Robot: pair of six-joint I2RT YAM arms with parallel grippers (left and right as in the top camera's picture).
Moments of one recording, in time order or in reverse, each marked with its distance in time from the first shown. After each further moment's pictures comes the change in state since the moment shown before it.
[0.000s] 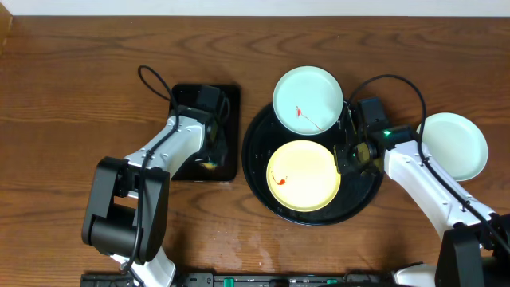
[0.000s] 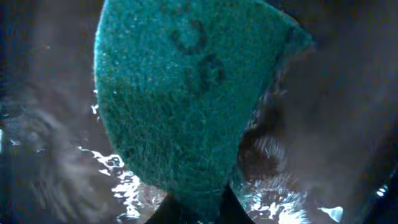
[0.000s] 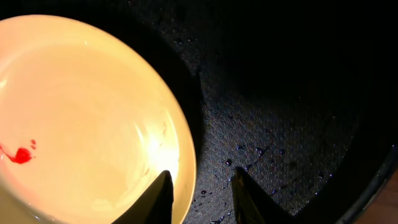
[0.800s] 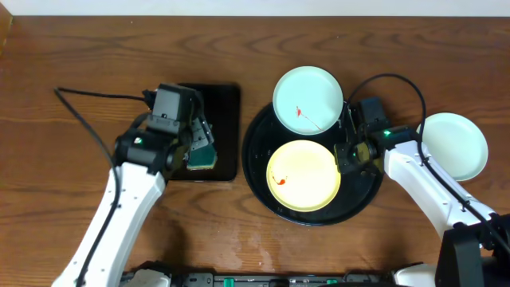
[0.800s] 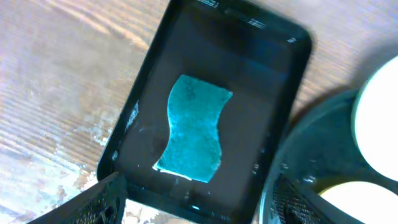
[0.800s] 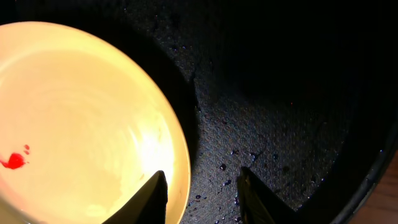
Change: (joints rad) left arm 0.009 -0.511 0.027 -0.155 -0.098 -0.111; right arm 0.000 0.000 0.000 0.013 0.019 -0.010
